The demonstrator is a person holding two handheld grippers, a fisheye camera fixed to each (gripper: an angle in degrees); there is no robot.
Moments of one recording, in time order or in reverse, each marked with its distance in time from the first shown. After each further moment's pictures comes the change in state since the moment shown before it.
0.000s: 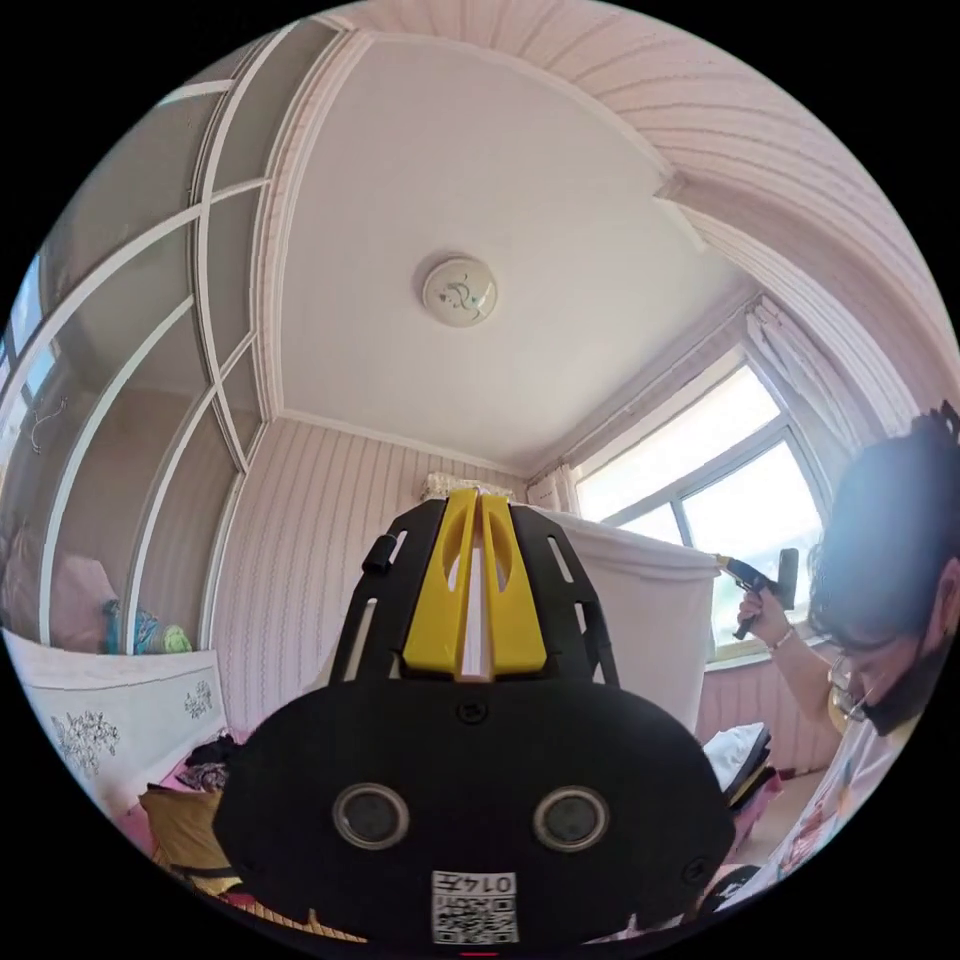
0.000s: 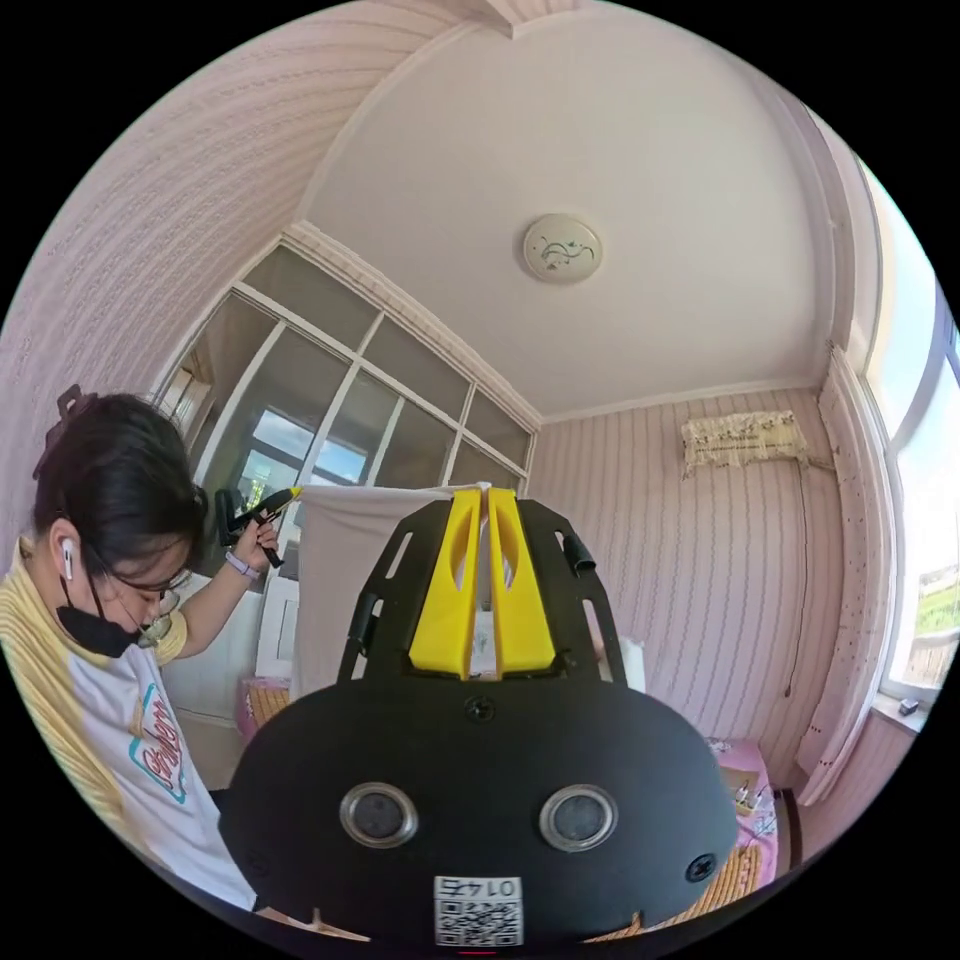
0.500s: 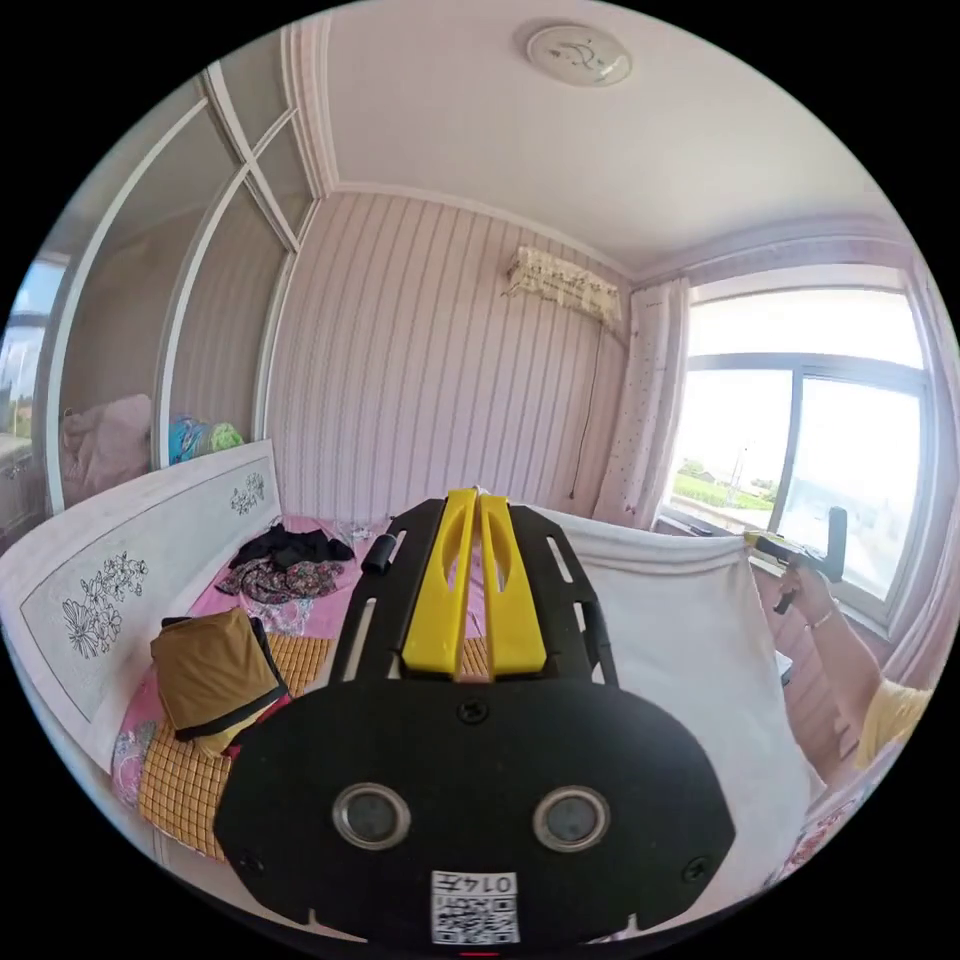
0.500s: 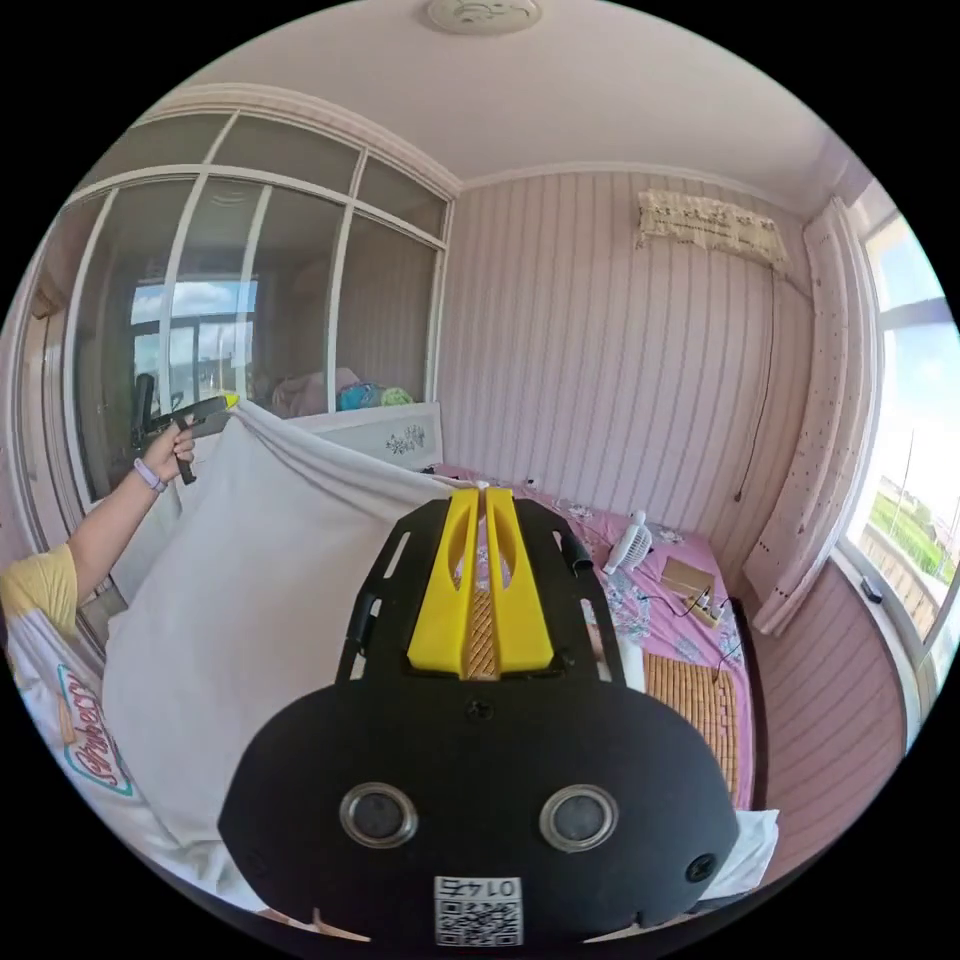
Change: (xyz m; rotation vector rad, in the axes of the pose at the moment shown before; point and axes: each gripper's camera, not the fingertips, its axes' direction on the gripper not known) left arm -0.092 0.193 0.183 -0.735 -0.212 -0.189; right arm 0.117 0.192 0.191 -0.704 0.213 0.182
